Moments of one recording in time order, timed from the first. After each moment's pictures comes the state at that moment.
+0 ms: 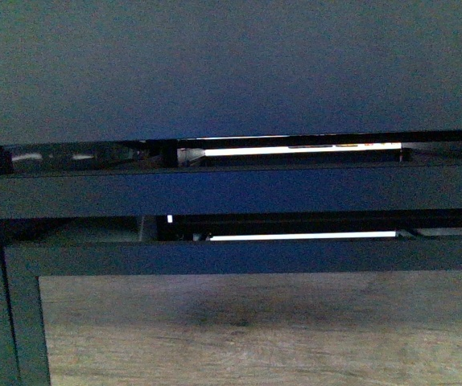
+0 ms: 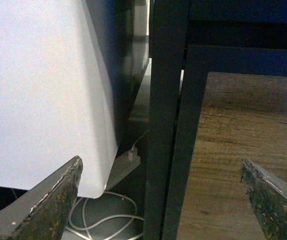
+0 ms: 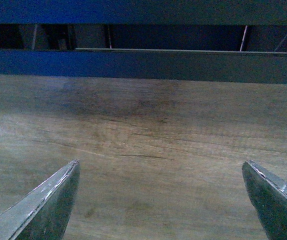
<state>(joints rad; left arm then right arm) 0.00 0.00 0.01 0.00 0.00 0.00 0.00 0.00 0.02 0.00 0.00 0.00</state>
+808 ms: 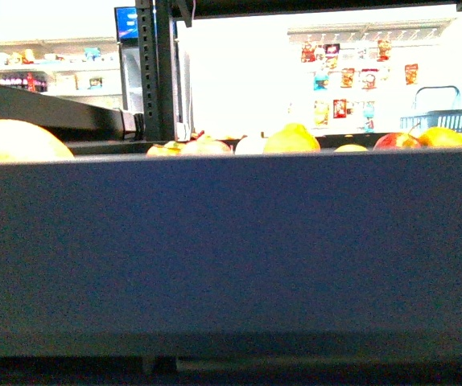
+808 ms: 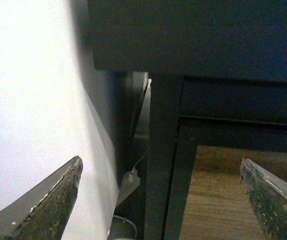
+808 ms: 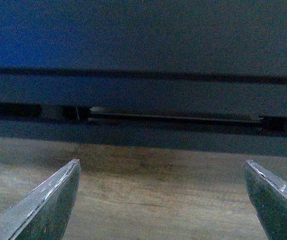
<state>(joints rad) 0.00 0.00 0.01 0.00 0.00 0.00 0.00 0.00 0.02 0.00 0.00 0.00</state>
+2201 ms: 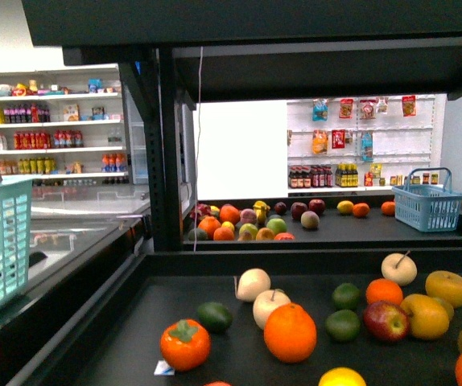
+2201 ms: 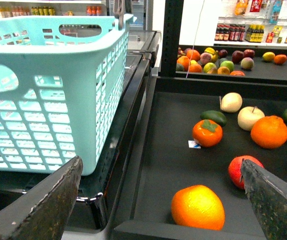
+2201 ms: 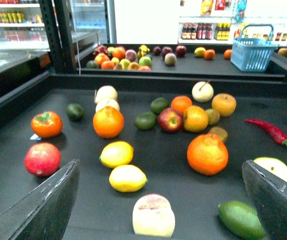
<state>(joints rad) 0.00 0.00 0.01 0.00 0.00 0.00 0.00 0.00 0.02 0.00 0.00 0.00</state>
